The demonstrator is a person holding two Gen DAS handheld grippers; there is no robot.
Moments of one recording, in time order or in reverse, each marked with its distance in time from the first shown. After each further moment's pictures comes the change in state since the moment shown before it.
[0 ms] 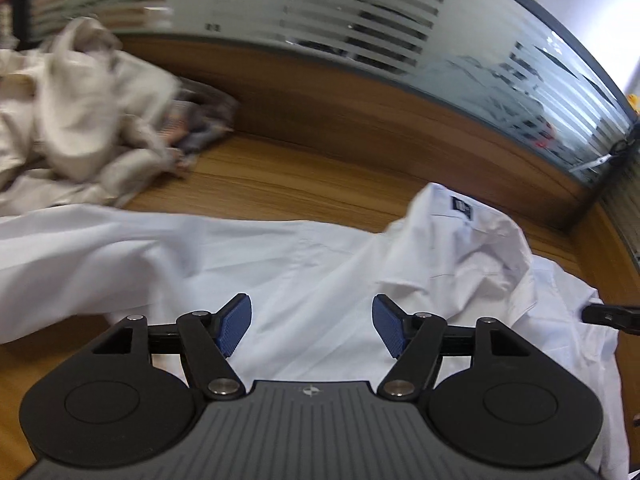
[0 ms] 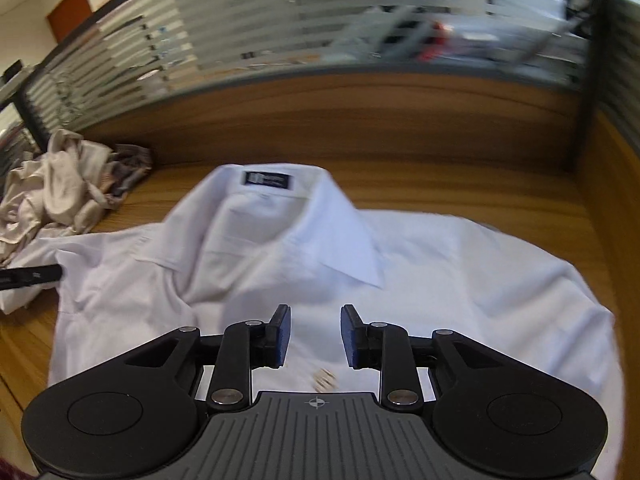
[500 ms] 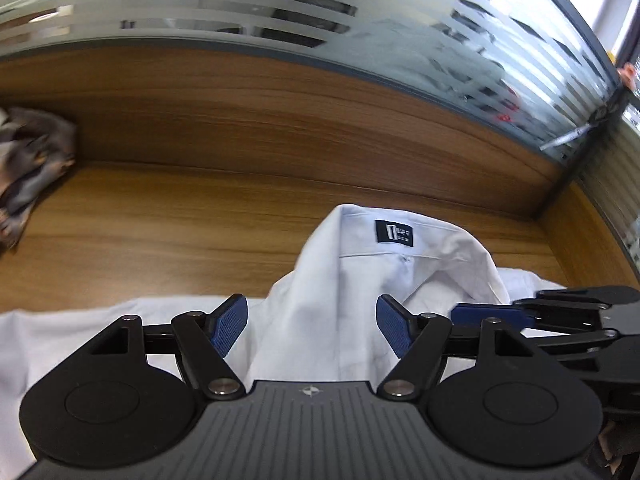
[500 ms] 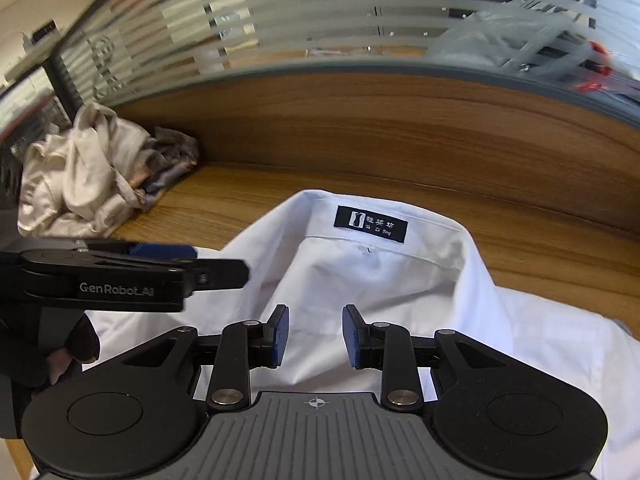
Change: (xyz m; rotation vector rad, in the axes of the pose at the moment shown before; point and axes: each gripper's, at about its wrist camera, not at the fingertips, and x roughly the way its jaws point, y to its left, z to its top) left arm 0.124 -0.087 0.048 0.142 0.046 -0.132; right arm 0.112 0.049 0.051 -0.127 0.034 0.083
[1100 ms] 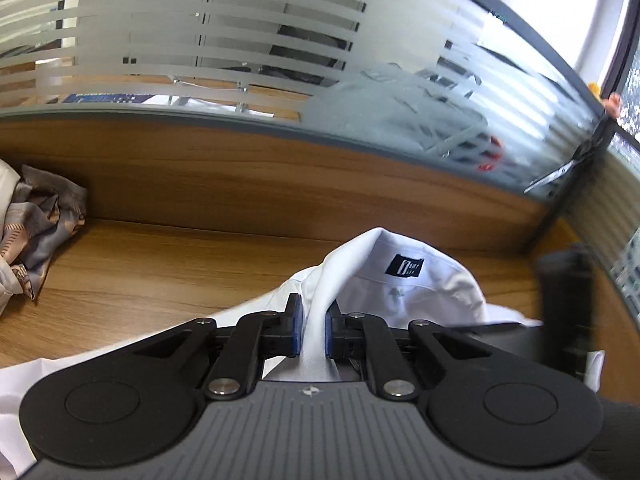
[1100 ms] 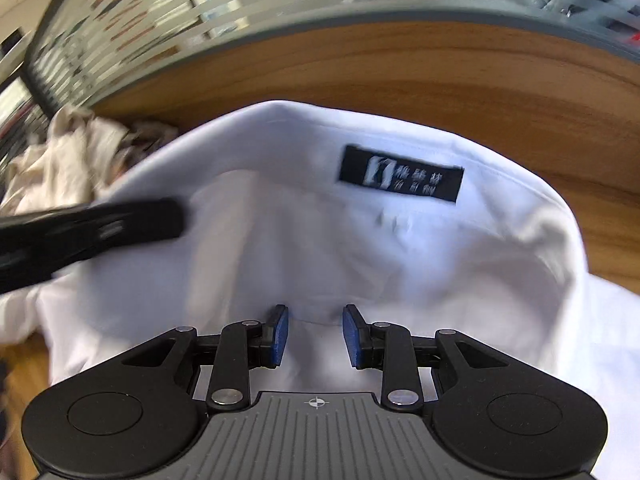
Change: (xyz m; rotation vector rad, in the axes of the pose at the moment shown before) left arm -0.041 -0.005 0.022 -0.007 -0.127 0.004; right arm 0.067 -0.003 0.019 0.095 0.013 0.018
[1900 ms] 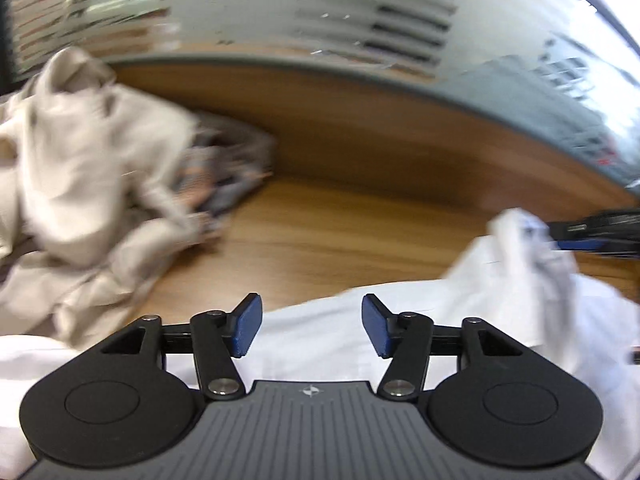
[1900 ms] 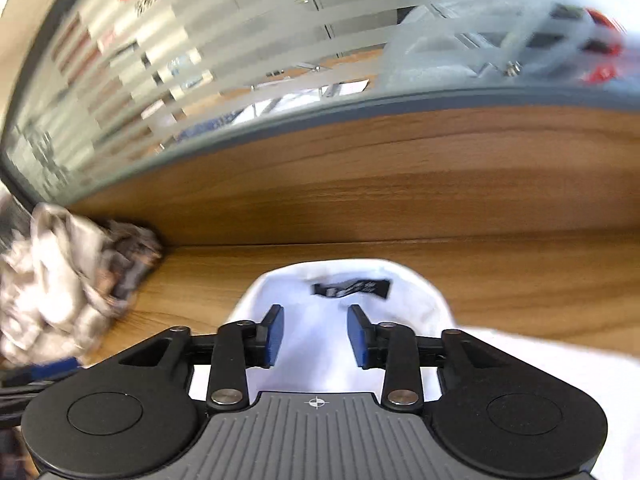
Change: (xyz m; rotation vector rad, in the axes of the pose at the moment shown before) left arm -0.043 0.148 -0.028 -0.066 0.086 0.281; right arm -0.029 -0.033 0.048 0.190 -0.066 0.061
